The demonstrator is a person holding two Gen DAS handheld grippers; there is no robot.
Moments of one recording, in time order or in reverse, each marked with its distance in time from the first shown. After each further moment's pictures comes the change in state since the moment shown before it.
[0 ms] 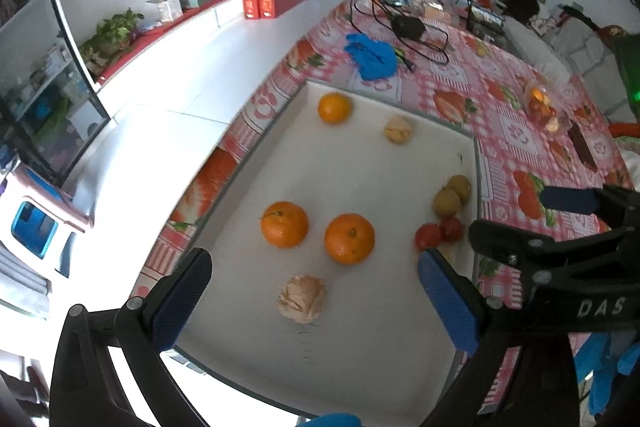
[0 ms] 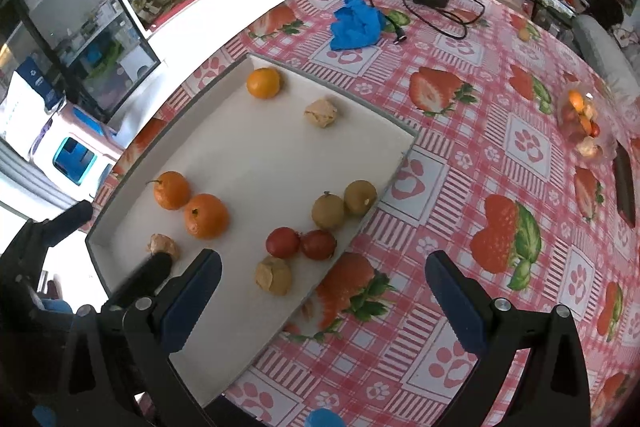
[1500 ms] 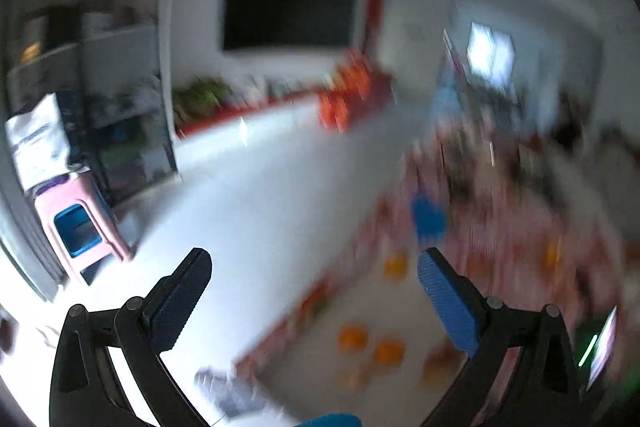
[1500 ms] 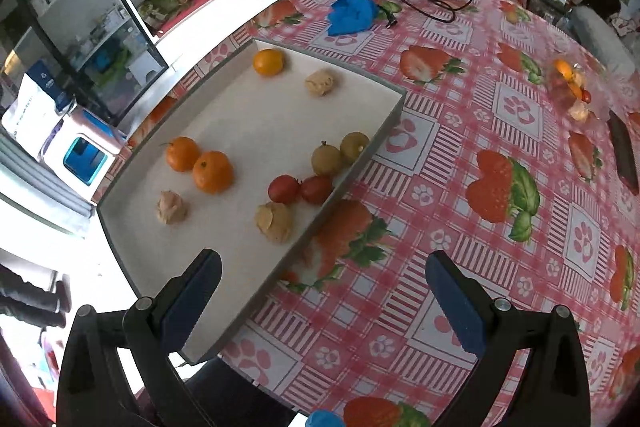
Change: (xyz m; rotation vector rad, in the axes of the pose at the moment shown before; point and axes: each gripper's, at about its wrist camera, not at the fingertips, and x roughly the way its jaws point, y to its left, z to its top) left arm -0.107 0.056 0.020 -0.207 -0.333 0.133; right arm -0.014 -0.007 -0.044 0.013 -0.012 0.037
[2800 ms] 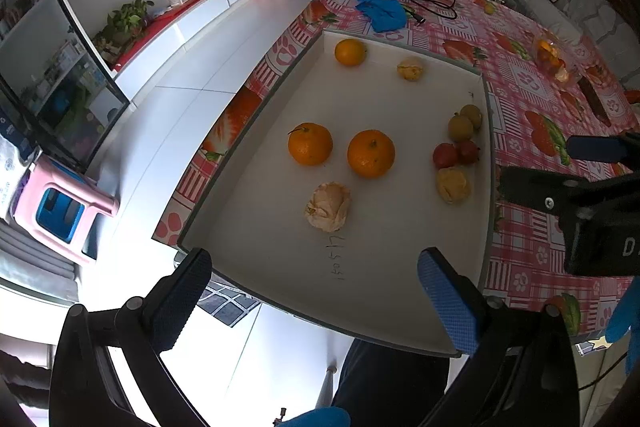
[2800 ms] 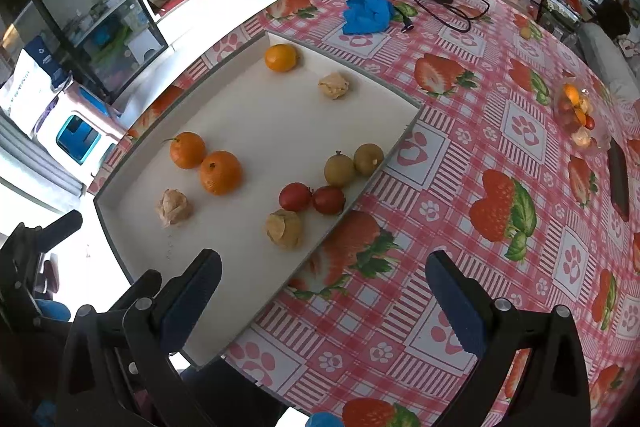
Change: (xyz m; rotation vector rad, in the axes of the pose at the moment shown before) left arm 0.057 -0.050 -0.096 0.285 0.434 -0.037; right arm 0.004 0.022 0.016 -0.073 0.050 -0.049
